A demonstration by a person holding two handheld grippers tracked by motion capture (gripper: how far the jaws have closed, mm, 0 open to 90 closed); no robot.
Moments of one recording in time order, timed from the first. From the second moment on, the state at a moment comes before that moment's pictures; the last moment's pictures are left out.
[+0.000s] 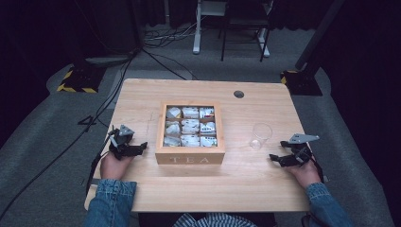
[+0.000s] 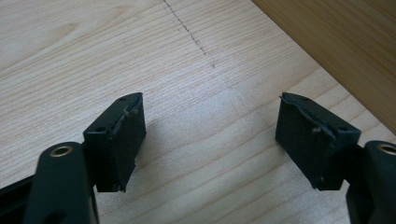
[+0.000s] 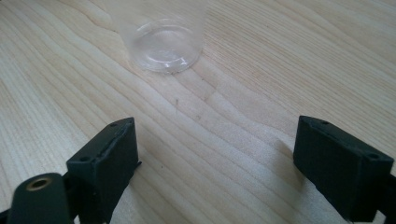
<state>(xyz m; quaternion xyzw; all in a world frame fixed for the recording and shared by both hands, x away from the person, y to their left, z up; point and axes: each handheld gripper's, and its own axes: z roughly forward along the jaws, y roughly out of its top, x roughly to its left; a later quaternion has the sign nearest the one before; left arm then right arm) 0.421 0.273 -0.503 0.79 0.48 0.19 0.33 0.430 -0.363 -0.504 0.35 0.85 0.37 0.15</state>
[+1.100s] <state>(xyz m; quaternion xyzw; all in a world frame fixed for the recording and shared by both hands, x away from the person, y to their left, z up) 0.377 0.255 -0.439 0.79 0.46 0.18 0.35 0.429 -0.364 -0.504 0.35 0.84 0.38 0.16</state>
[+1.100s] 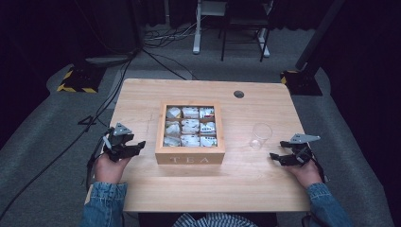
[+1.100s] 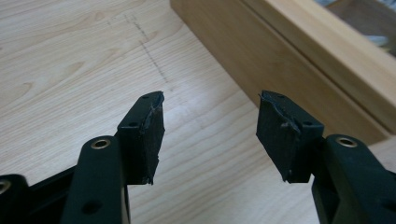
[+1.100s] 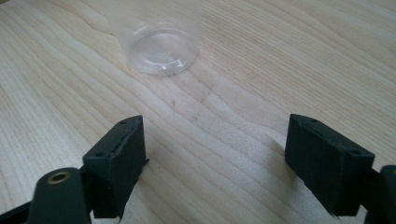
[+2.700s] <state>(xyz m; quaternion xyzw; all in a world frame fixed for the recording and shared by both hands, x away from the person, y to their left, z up) 0.342 0.203 -0.456 0.81 0.39 0.17 0.40 0.429 -0.364 -0.504 0.36 0.84 0.37 0.16</state>
